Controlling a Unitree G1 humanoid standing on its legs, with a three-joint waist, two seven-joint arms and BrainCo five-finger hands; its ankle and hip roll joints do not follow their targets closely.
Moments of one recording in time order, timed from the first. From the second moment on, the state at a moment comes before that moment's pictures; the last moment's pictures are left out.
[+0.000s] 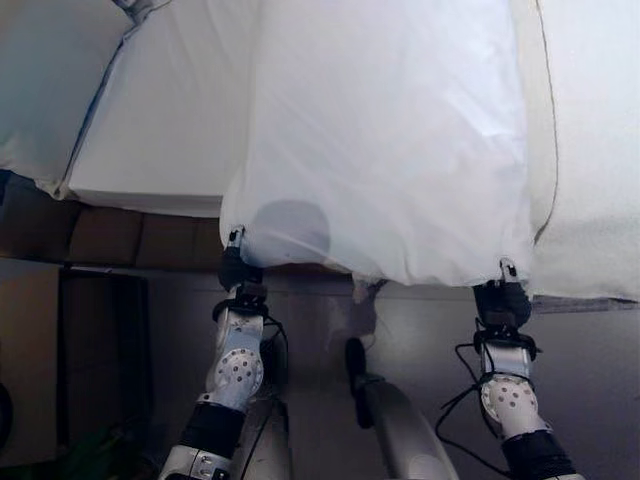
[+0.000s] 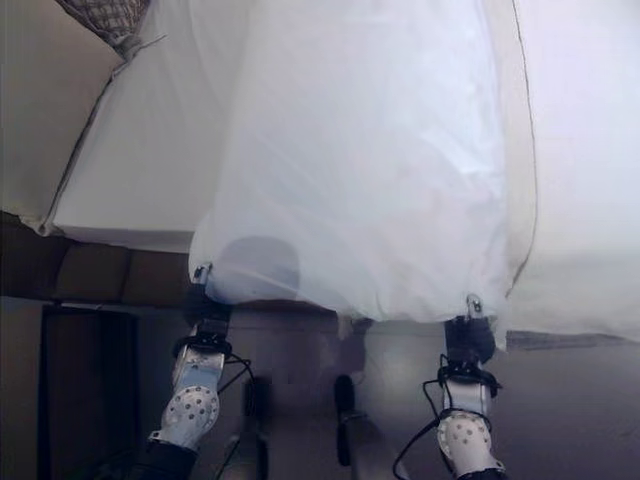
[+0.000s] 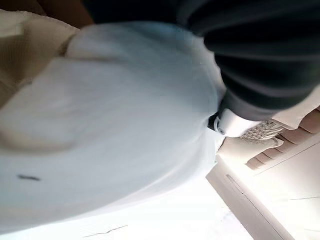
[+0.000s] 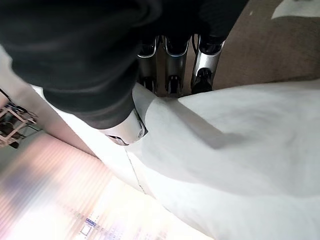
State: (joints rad) left arm -0.22 0.13 -0.13 0.10 -1.15 -0.30 0.19; right arm -0.09 -0.24 0.05 0.16 1.43 -0.43 -0.09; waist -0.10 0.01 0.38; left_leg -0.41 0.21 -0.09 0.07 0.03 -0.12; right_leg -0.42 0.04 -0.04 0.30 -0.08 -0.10
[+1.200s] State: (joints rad) left arm -0.21 0.36 -0.09 -0.01 -1.07 -0.21 0.24; right arm -0.13 -0.46 0.00 -0.08 1.22 -0.36 -0.21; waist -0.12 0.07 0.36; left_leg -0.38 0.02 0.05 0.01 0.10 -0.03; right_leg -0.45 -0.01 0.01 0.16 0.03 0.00
